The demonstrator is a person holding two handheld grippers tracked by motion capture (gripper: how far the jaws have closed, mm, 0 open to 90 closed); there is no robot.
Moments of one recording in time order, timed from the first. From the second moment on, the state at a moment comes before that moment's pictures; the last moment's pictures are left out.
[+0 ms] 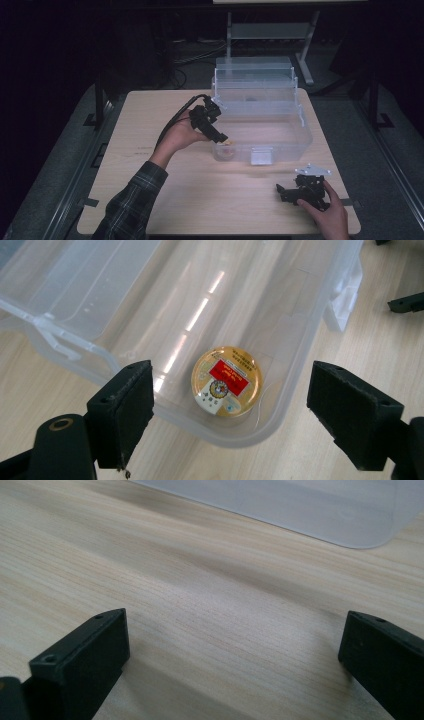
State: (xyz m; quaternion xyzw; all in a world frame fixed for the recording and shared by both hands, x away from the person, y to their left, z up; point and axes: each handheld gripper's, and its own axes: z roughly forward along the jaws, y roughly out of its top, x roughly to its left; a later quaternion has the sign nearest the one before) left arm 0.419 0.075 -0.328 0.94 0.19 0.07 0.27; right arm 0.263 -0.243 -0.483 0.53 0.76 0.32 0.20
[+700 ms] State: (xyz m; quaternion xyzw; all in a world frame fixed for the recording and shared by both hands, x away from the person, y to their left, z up) left arm 0.400 0.120 -0.328 0.93 0.21 0.09 0.29; right arm 0.263 -0.243 -0.483 0.53 0.76 0.32 0.20
